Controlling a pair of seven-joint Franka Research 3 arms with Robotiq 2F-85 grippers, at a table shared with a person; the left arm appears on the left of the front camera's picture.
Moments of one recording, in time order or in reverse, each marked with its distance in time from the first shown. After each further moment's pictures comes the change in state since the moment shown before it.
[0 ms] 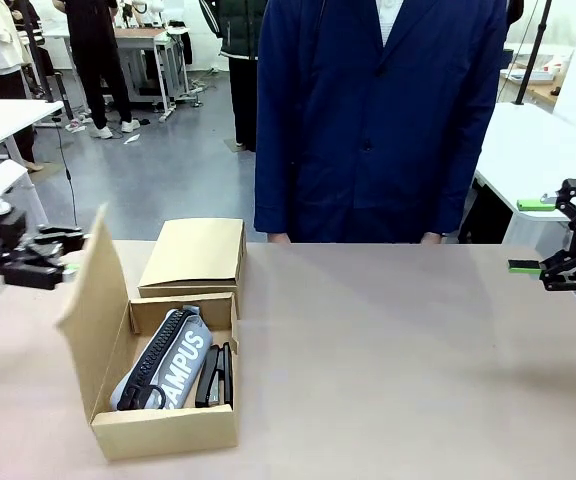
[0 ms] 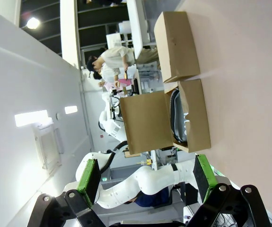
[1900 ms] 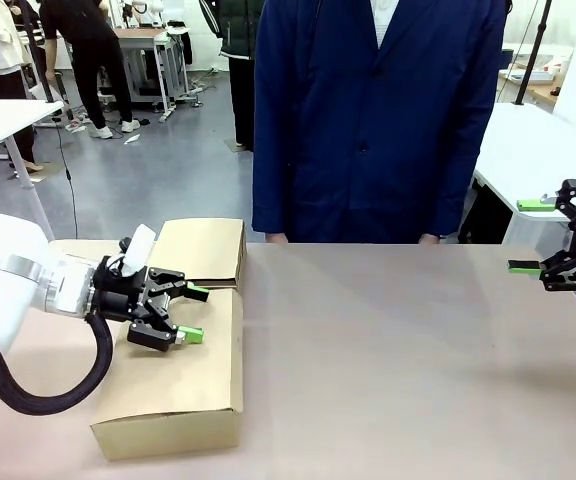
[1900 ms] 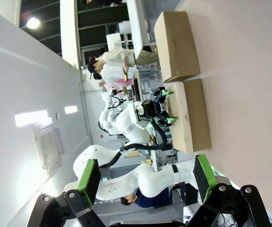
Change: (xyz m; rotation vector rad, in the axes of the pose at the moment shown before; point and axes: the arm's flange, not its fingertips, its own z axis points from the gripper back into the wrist) left arm -0.059 -0.014 -0.148 -0.095 0.139 -0.207; right arm 0.000 0.000 0.000 0.000 0.000 0.000
